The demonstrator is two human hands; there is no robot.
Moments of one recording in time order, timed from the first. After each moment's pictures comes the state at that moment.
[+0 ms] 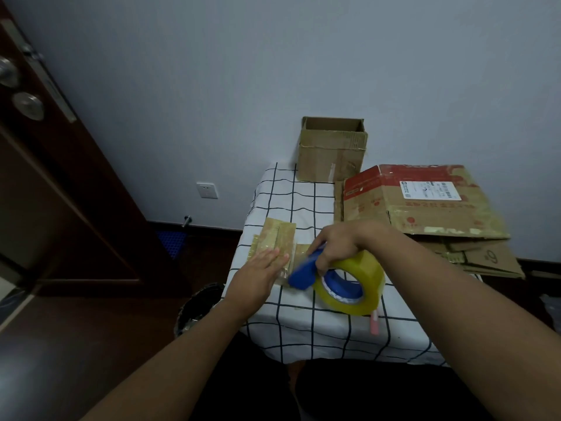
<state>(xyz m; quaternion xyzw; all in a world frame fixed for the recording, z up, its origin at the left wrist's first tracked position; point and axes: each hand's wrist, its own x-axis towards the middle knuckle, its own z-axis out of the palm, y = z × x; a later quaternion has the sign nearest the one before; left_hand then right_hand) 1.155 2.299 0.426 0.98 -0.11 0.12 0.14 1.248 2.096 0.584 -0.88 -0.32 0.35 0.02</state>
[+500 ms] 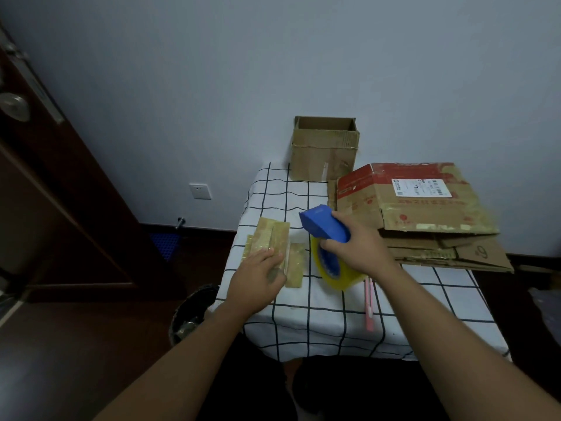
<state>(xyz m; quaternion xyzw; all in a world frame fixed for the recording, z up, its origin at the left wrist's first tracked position) 1.146 2.276 0.446 0.96 0.00 0.11 0.27 1.223 2.047 0.534 -0.93 -0.12 0.06 0.34</state>
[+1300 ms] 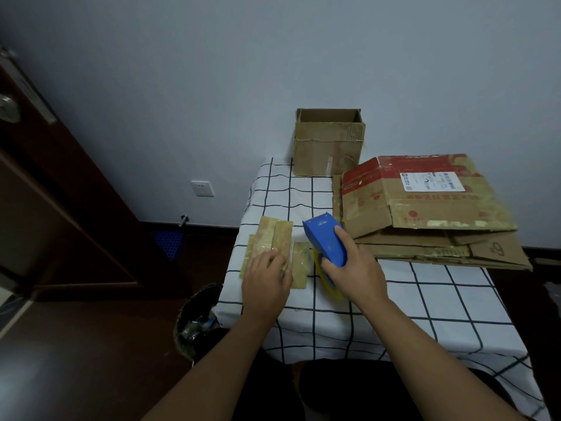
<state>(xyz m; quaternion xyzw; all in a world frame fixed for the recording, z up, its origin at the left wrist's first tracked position) 1.155 2.254 0.423 0.95 0.04 0.22 0.21 1.205 2.065 0.469 -0.94 -0.04 0.02 0.33</state>
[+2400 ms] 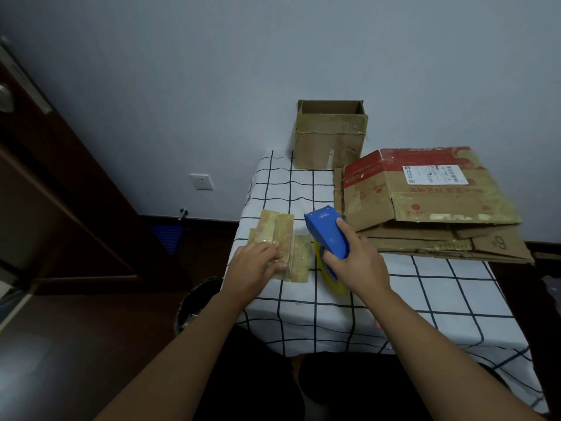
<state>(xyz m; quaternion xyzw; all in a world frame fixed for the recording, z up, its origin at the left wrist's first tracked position) 1.168 2.304 0.434 0.96 -0.09 0.16 0.20 1.206 2.065 0.471 -0.94 -0.05 0.01 0.33</state>
